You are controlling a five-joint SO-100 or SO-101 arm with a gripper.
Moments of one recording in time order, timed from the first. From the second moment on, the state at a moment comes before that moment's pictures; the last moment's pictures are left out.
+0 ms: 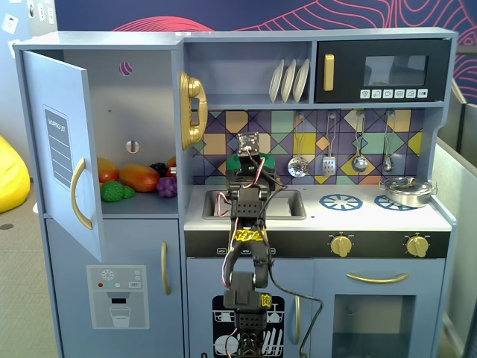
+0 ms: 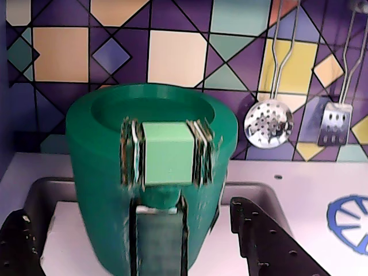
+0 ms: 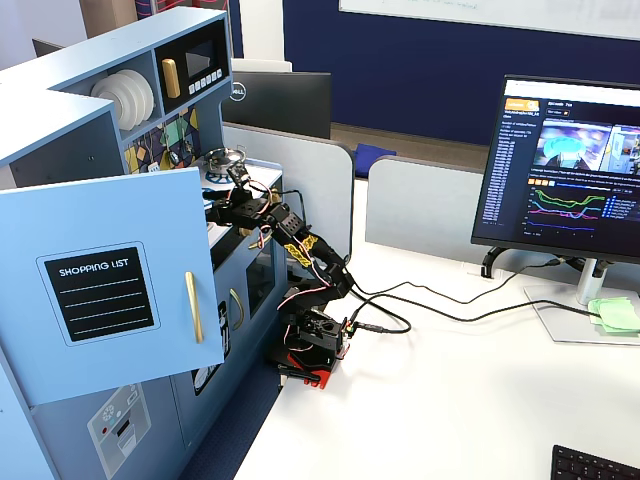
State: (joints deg) arm 5.0 141.3 105.4 33.7 -99.6
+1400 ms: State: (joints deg) arm 1.1 117.9 87.5 27.7 -97.2
